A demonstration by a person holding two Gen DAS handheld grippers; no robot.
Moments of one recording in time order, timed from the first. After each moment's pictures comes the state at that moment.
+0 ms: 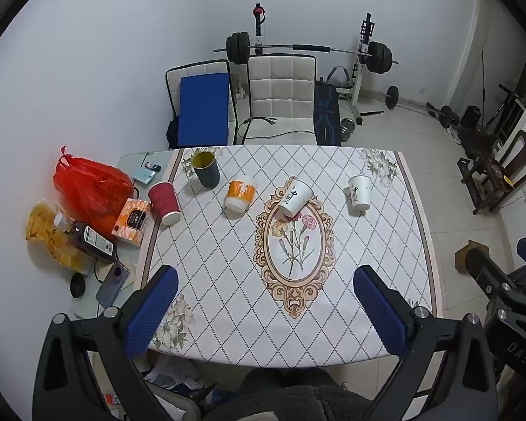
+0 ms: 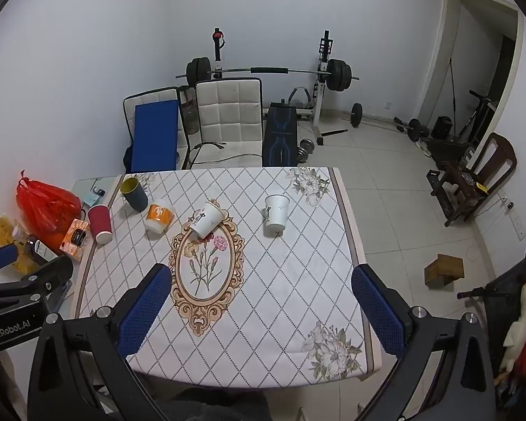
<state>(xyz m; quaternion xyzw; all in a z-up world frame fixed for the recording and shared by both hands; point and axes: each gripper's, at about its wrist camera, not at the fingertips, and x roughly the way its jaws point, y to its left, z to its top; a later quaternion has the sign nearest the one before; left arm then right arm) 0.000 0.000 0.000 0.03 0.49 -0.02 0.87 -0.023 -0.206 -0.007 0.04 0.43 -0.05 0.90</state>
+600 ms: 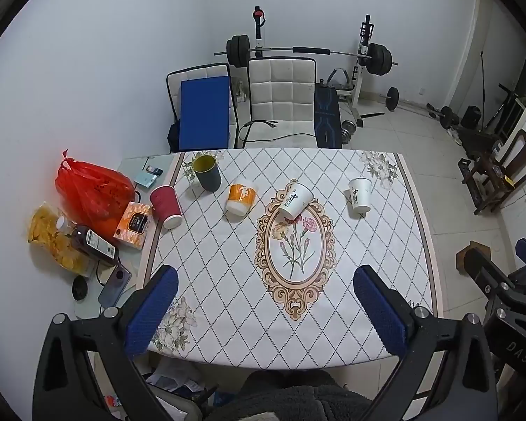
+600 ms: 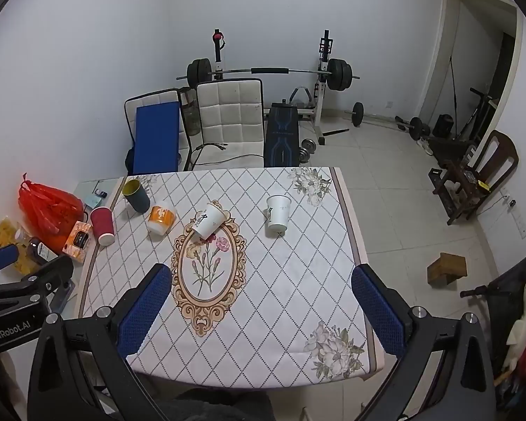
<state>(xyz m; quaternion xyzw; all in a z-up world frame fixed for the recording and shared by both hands) 0.001 0.000 -0.001 0.03 0.49 -0.02 0.87 -0.021 -0.203 -0.007 0.04 0.43 -0.05 0.90</state>
